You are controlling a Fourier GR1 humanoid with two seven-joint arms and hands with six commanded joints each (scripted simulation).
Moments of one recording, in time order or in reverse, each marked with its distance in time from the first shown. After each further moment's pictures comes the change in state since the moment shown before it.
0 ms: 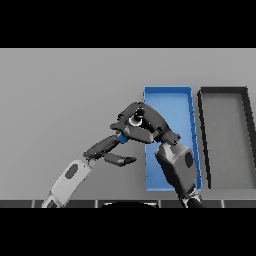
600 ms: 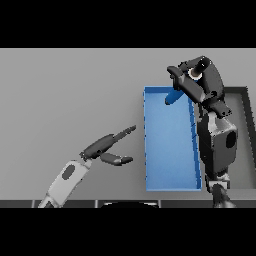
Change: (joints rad) left arm 0.016 0.030 0.013 -0.026 -0.006 0.010 -0.003; right arm -0.168 -0.339 -0.300 0.147 0.003 -0.130 0.006
